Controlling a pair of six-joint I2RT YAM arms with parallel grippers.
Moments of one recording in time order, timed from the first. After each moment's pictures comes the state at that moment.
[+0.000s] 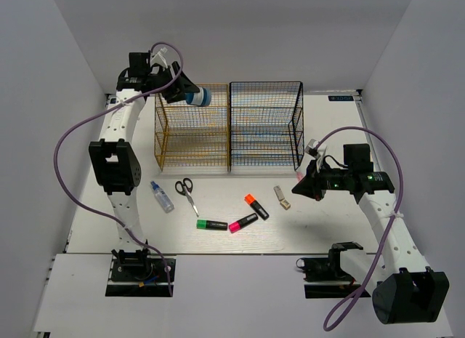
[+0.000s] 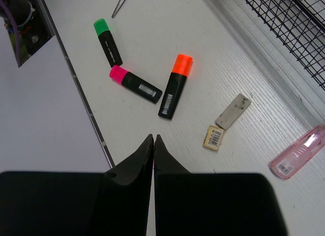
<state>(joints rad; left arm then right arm) -0.04 2.14 2.11 -0.61 0.75 -0.47 0.09 0.96 0.82 -0.80 -0.97 -0.48</state>
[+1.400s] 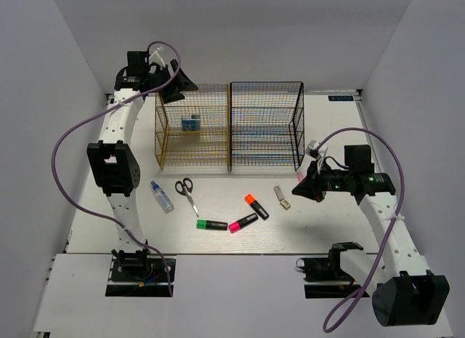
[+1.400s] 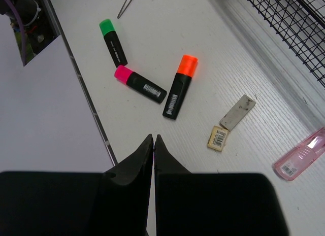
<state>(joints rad) -0.04 2.11 2.11 -0.63 0.66 -0.48 0.09 0.94 0.82 -0.82 -0.99 -0.49</state>
